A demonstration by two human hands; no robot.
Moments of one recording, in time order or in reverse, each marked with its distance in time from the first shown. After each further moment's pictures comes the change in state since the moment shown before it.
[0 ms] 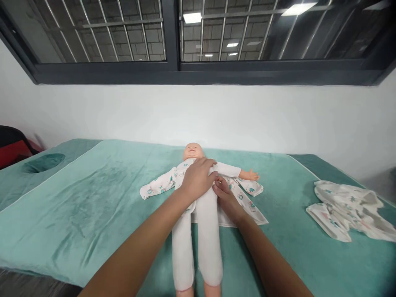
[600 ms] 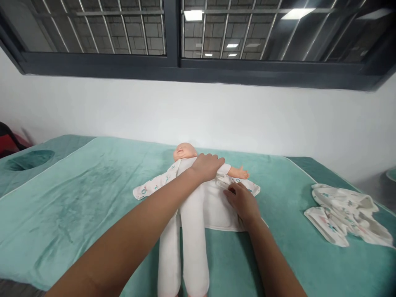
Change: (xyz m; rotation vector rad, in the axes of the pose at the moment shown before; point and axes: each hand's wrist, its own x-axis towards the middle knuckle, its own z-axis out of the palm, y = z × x) left_hand 0.065 -0.013 0.018 0.515 -0.369 0.253; right_hand -0.002 -0.022 -0.064 -1.404 0.369 0.044
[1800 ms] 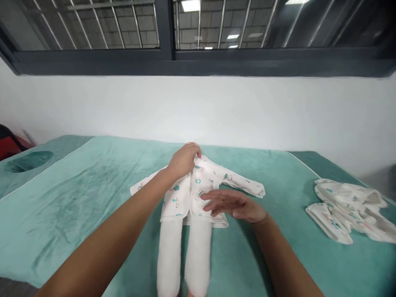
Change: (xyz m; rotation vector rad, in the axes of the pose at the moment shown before) left_hand -0.036 -0.039 0.000 -0.567 0.439 -0.136; right_hand -0.013 -0.026 -0.037 1.234 -1.029 -0.324
